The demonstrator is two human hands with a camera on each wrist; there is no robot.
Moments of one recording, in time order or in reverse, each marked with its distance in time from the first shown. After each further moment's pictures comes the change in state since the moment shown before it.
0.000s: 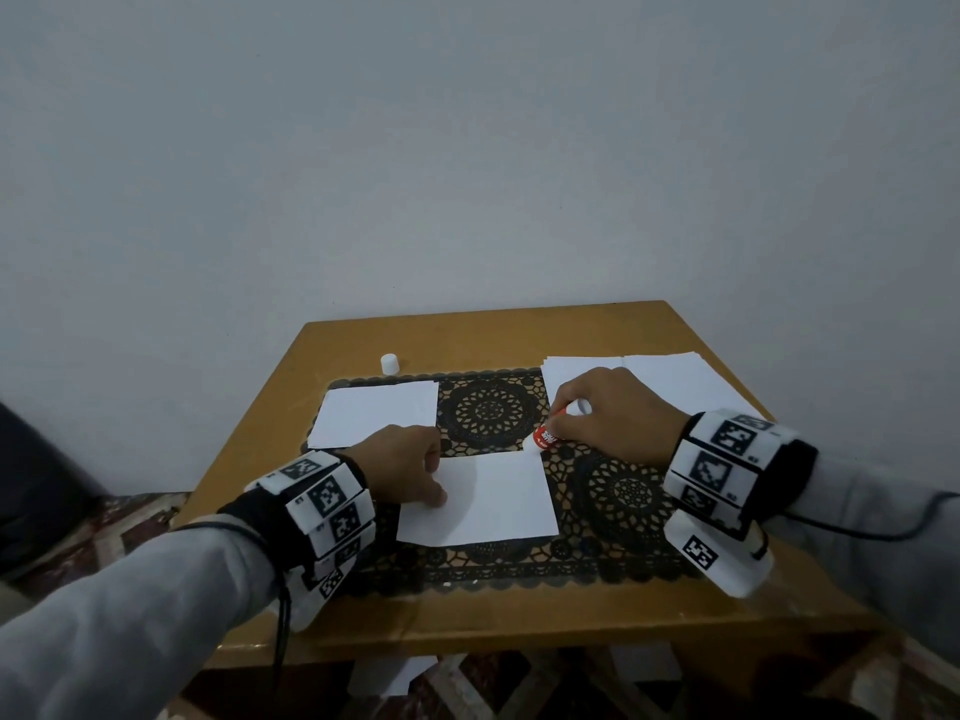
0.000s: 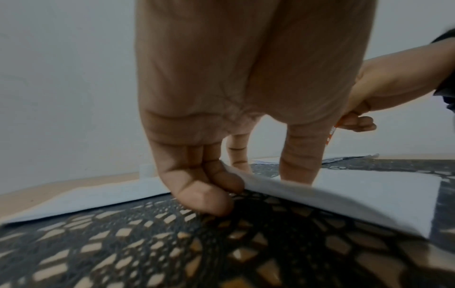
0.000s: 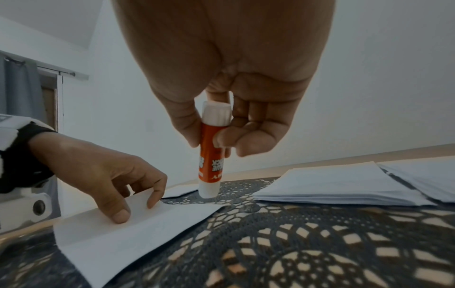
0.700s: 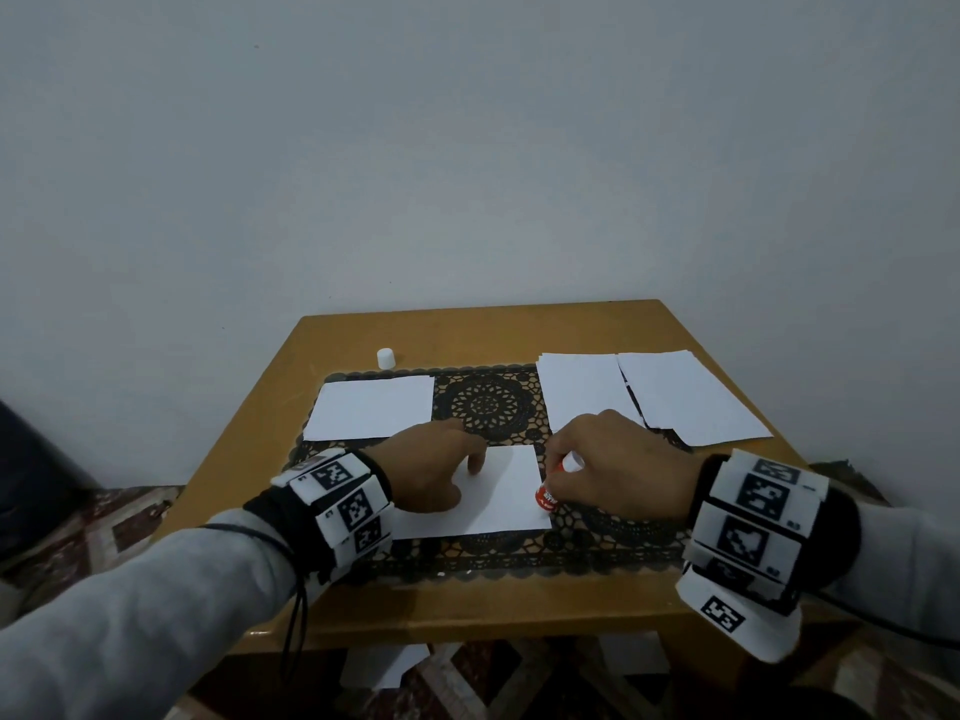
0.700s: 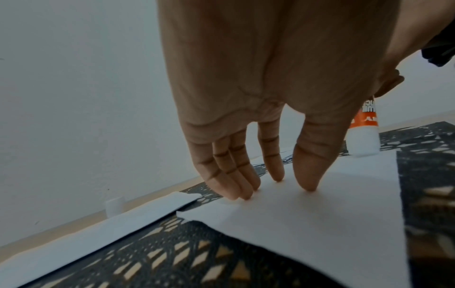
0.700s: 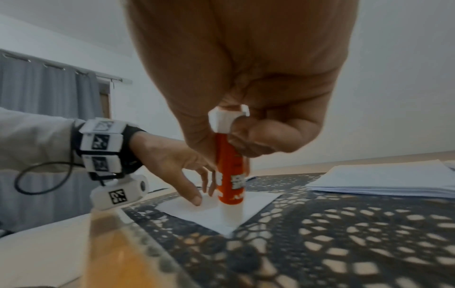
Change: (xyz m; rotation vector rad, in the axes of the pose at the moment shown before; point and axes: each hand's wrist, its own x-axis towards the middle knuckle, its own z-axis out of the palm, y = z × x) left_hand -0.006 0.027 0.004 0.155 0.010 0.288; right_hand -0.047 -0.034 0.006 -0.118 -0.160 0.025
